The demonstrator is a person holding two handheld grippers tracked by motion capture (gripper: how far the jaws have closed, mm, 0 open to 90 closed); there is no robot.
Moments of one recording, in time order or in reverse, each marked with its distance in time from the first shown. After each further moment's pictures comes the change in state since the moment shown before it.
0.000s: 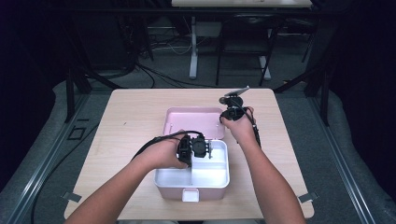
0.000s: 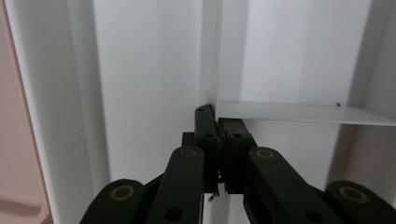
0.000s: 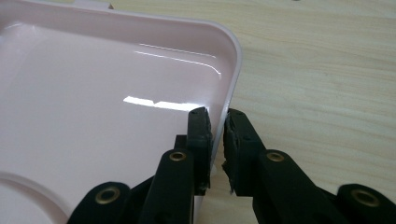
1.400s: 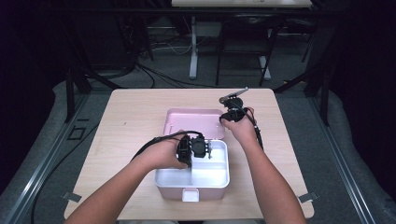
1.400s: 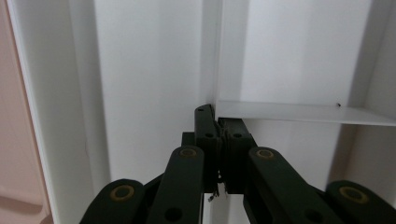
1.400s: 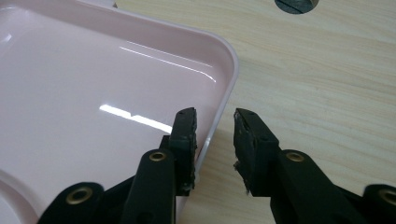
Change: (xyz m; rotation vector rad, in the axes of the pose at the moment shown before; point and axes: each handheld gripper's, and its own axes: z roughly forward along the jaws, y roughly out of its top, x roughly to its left) left arm -0.001 -0.001 0.000 -0.009 0.007 -0.003; right arm -0.004 -0.004 0.004 -0.029 -0.021 -0.103
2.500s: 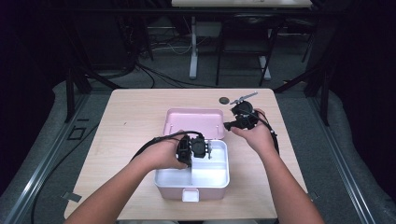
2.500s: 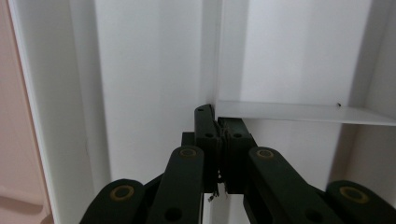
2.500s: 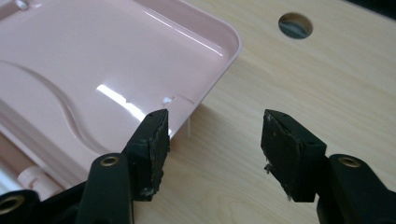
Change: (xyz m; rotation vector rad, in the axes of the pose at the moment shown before) left arm -0.001 -0.001 0.000 -0.004 0.003 0.000; right arm -0.006 -0.025 -0.049 -0.067 0.037 -0.247
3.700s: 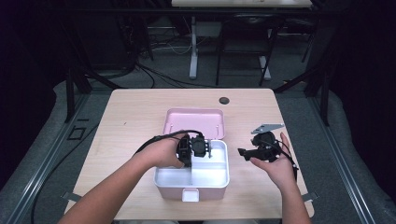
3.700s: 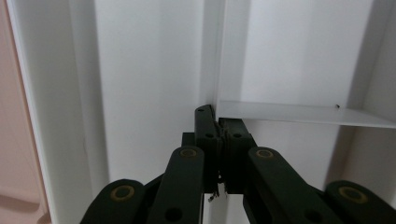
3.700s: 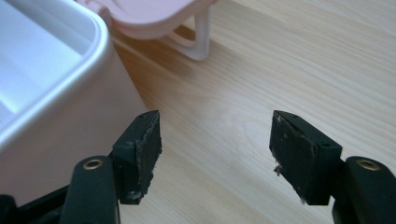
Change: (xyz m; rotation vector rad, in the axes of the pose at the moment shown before) left arm 0.002 0.002 0.000 0.014 -0.012 -0.012; right arm 0.000 -0.099 -0.042 -0.083 0.054 -0.022
